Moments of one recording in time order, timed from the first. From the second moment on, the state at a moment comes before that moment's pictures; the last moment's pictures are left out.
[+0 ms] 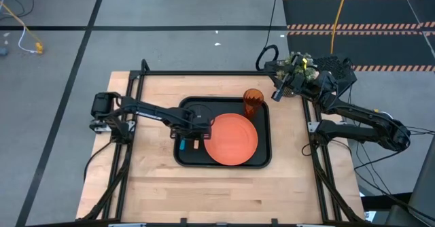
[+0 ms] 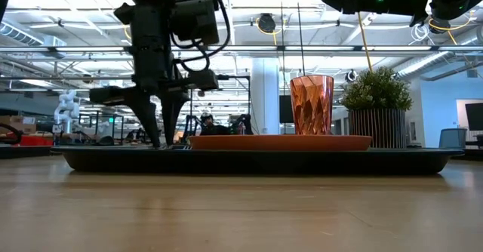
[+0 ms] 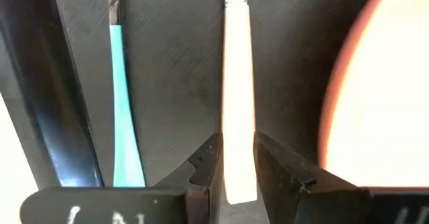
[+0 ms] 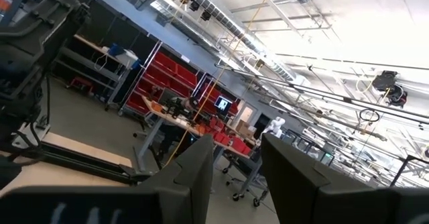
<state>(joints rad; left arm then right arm) 0.01 1.75 1.09 -0.72 0.01 -1.50 -0.63 0.86 0.50 0.71 -0.27 -0.48</state>
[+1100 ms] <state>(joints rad) 0.12 1.44 1.10 0.11 -0.20 -0.35 -0.63 0.87 0.50 0.71 -0.27 -0.49</state>
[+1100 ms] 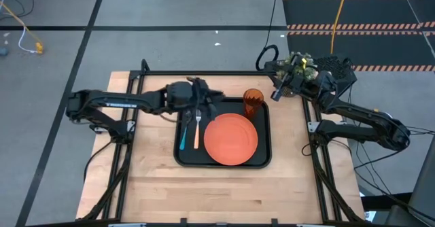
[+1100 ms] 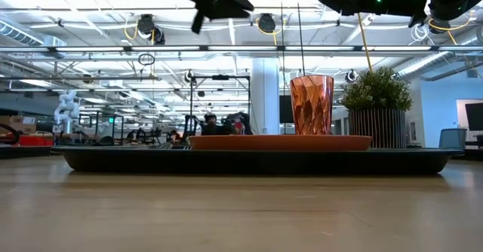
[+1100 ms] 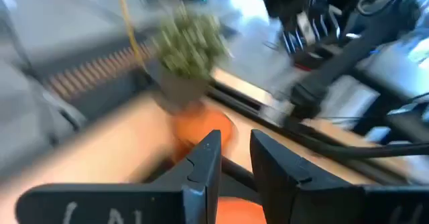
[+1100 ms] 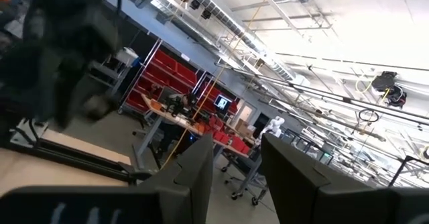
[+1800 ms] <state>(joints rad) 0.16 1.42 0.83 -0.31 -0.58 -0.40 -0.63 1.02 0.50 0.87 -0.26 -0.33</state>
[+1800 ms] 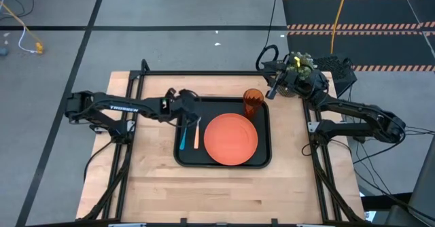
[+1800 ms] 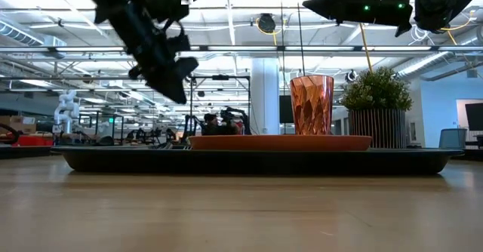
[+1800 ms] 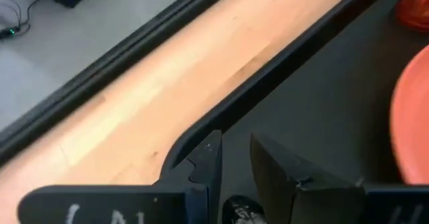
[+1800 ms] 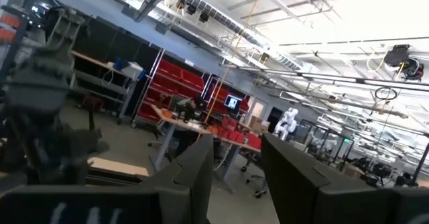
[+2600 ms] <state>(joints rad) 0.34 1.42 0.63 -0.12 -0.23 -0.70 -0.63 1.02 0.50 0.93 -0.27 -0.38</state>
